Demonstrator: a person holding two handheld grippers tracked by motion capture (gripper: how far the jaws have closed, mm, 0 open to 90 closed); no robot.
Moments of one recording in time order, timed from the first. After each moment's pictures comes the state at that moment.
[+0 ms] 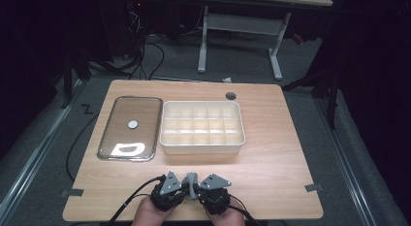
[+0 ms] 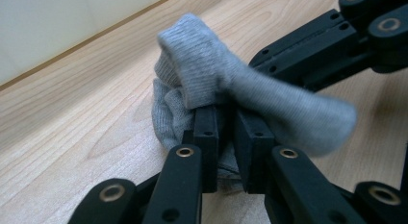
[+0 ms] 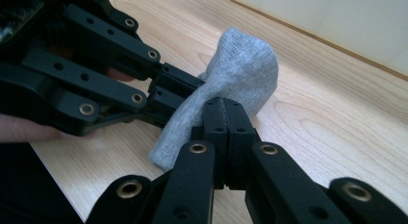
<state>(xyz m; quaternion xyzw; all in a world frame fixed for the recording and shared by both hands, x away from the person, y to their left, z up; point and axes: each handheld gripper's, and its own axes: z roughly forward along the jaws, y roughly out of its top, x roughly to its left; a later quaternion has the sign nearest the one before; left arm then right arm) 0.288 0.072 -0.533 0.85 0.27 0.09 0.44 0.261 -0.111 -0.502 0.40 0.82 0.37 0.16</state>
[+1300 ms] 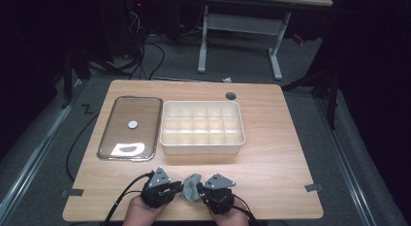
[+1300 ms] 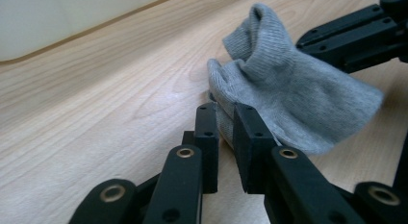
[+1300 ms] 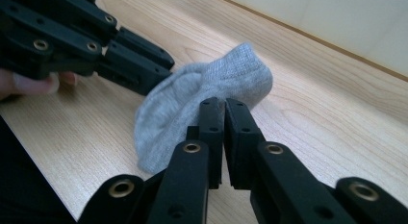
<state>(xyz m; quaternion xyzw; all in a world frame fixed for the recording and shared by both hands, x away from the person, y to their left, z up) 0.294 0.095 -0.527 0.84 0.32 0.06 0.44 0.260 -0.122 -0.503 0.41 0.82 0.36 0.17</state>
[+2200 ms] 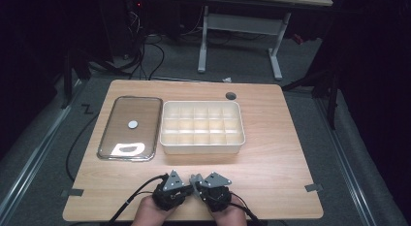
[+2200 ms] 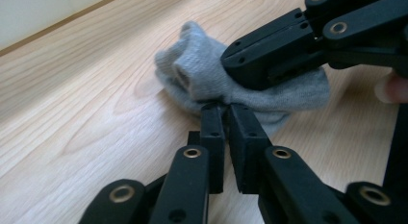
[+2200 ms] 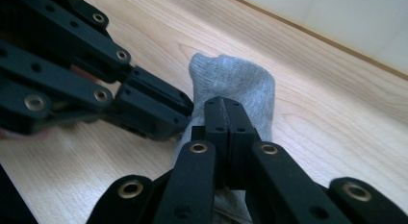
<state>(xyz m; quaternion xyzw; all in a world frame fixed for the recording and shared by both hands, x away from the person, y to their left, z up) 0.292 0.072 -0.530 0.86 0.28 0.06 0.42 0.268 -0.117 -0.514 0.40 0.82 0.36 0.17</state>
